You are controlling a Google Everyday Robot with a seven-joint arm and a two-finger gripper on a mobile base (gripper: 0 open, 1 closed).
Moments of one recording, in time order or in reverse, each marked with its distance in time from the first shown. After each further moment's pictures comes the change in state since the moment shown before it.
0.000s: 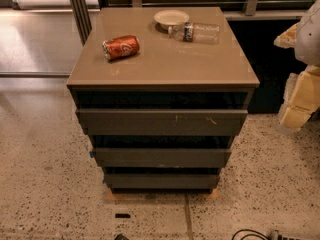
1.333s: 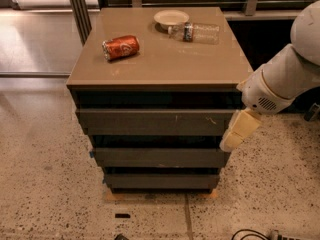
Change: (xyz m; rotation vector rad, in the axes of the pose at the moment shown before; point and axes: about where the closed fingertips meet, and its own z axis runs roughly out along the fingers) arm -0.015 -0.006 0.152 -0.086 -0.163 0.184
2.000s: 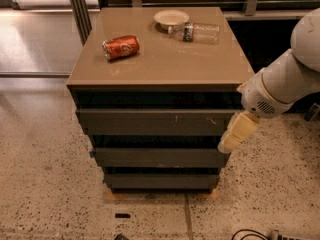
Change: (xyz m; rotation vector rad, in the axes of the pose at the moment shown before) arm 0.000 0.002 0.007 0.010 -0.016 0.019
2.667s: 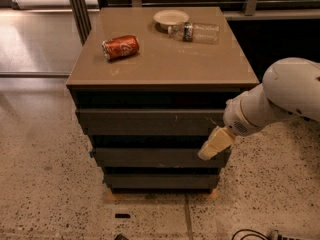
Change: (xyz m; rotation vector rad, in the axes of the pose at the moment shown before) arm 0.003 -0.004 0.071 0.071 -0.072 0.101
